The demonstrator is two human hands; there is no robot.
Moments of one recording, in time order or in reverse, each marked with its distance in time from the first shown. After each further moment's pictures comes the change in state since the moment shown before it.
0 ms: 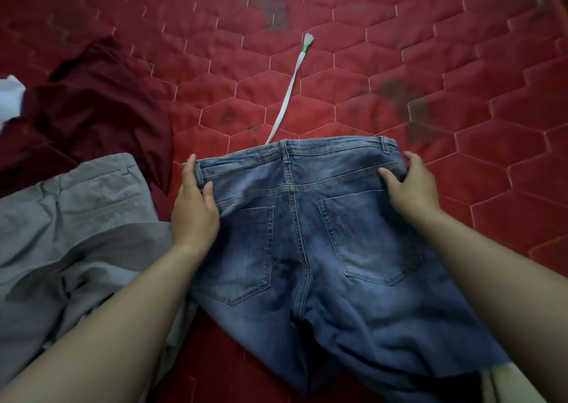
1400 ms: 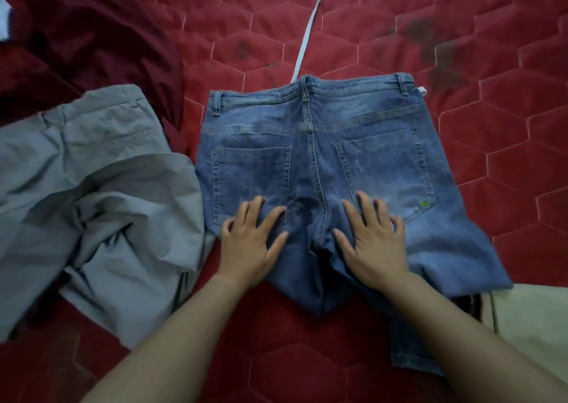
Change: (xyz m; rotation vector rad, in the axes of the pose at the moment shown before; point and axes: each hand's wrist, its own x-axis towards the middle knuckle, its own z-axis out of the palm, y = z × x) left_hand -0.146 -0.044 0.010 0.465 -0.512 0.321; right_hand -0.190 0.029 0.048 -0.719 -0.333 -0.388
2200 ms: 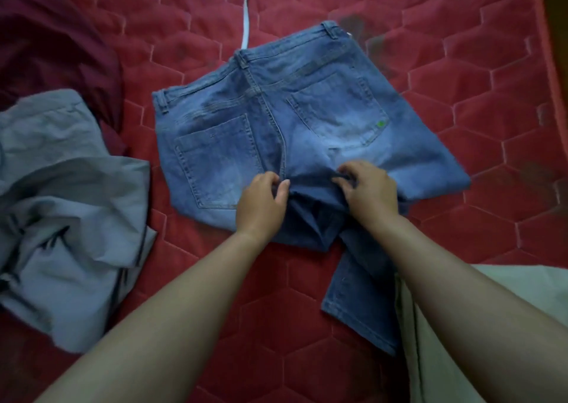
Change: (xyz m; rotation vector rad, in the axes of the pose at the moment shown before) left_hand 0.065 0.132 -0.011 -0.527 0.151 -0.230; right_hand 0.041 0.091 -0.053 0.430 0.286 0.085
